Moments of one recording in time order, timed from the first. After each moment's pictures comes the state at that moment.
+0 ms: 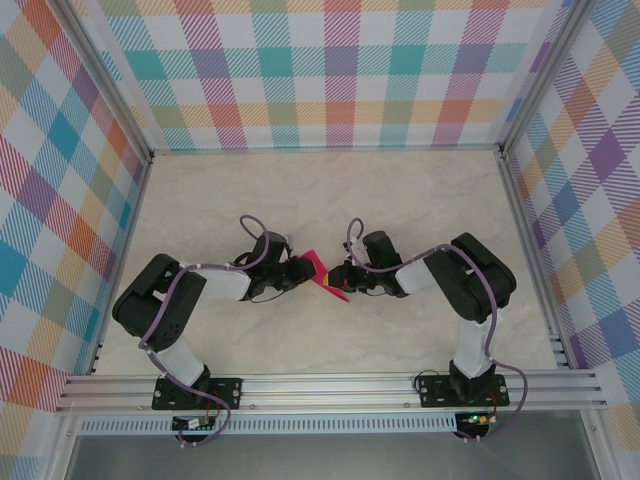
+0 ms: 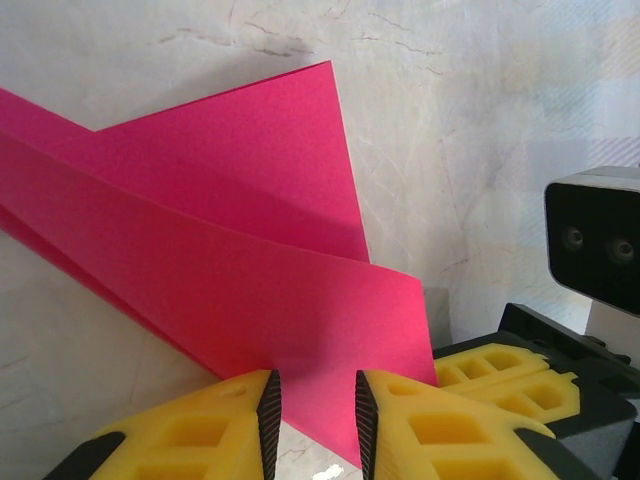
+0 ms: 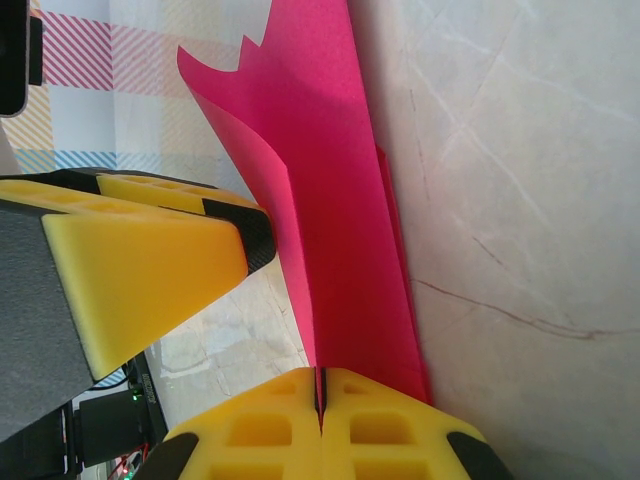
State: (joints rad) left arm -0.55 1.68 0.67 0.23 0.35 -0.94; right arm 0.58 1.90 0.70 0.47 -0.73 0.81
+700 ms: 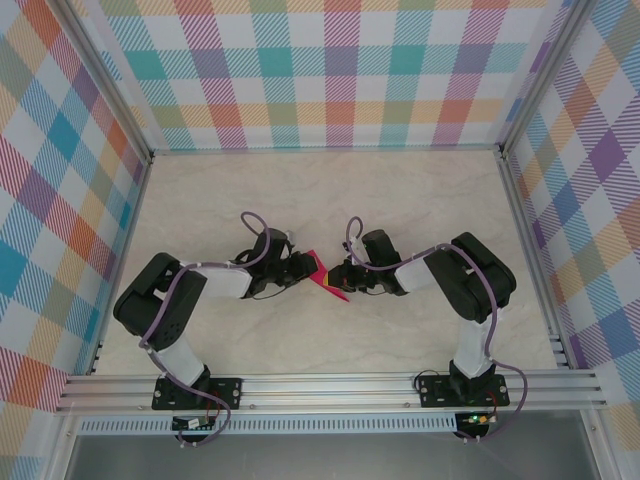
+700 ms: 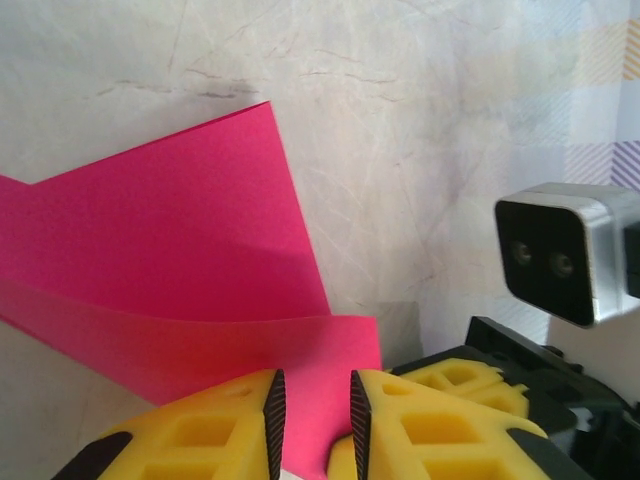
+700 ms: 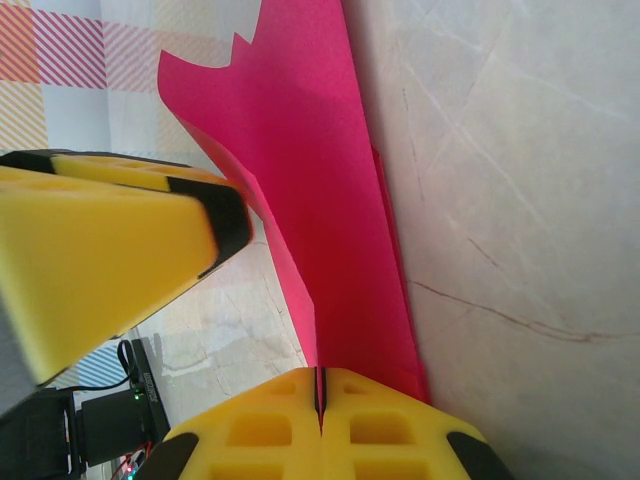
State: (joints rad) left arm -0.55 1.69 0.69 0.25 0.35 -0.94; right arm 0.58 1.90 0.72 0.42 -0.74 0.81
